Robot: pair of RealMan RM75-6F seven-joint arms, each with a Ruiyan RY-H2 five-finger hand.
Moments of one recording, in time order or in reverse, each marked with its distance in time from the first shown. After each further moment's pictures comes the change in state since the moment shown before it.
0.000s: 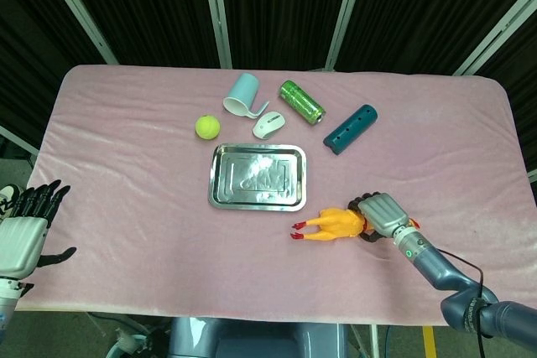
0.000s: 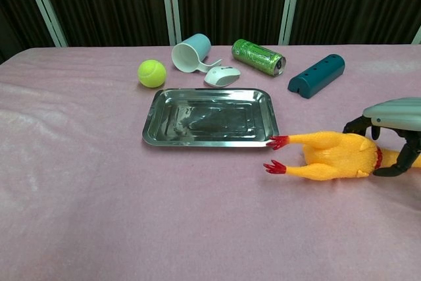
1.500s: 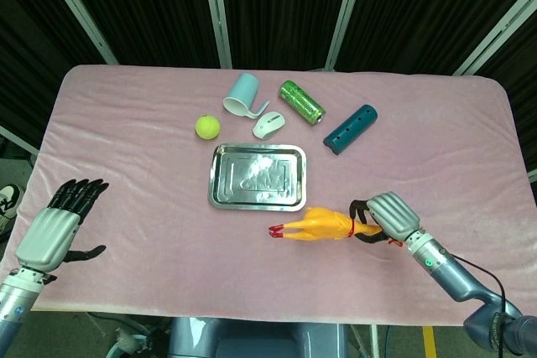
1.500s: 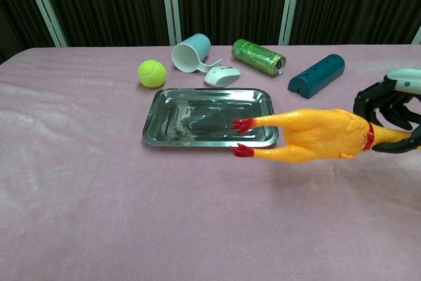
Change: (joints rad) left arm -0.103 0.026 -0.004 -0.062 0.120 -0.087 -0.095; right arm -0.066 0.038 -0.073 0.039 -0.308 0.373 0.495
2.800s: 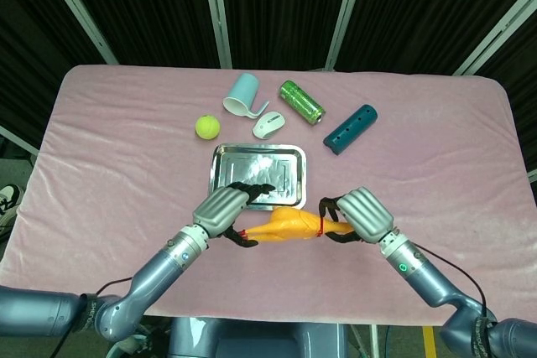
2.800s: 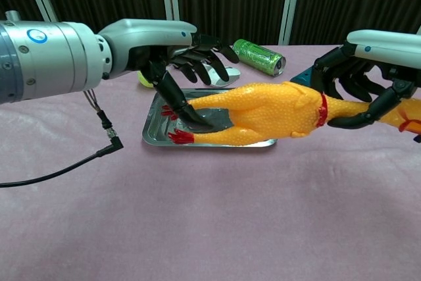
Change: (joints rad) left arm -0.664 -0.456 -0.253 -0.125 -0.846 -0.334 0.344; right arm 0.032 0.031 0.095 -0.303 0.094 -0.007 -0.310
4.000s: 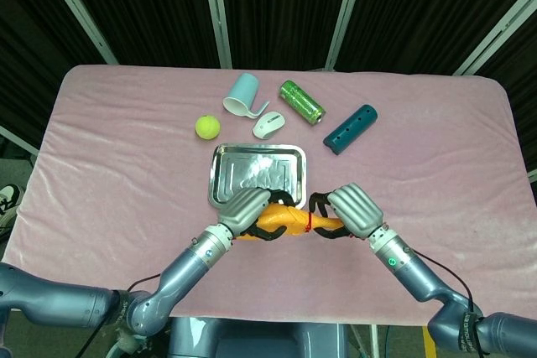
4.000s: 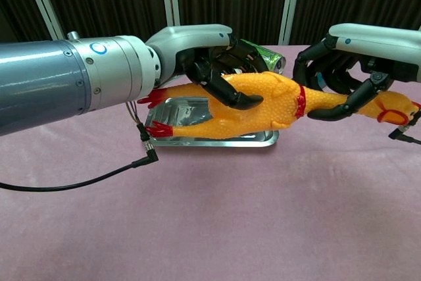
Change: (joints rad) left arm -0.058 -0.144 -0.021 0.123 0.021 0.008 -0.153; right arm 0.027 -0.032 0.041 -0.012 0.078 -0.037 -0.003
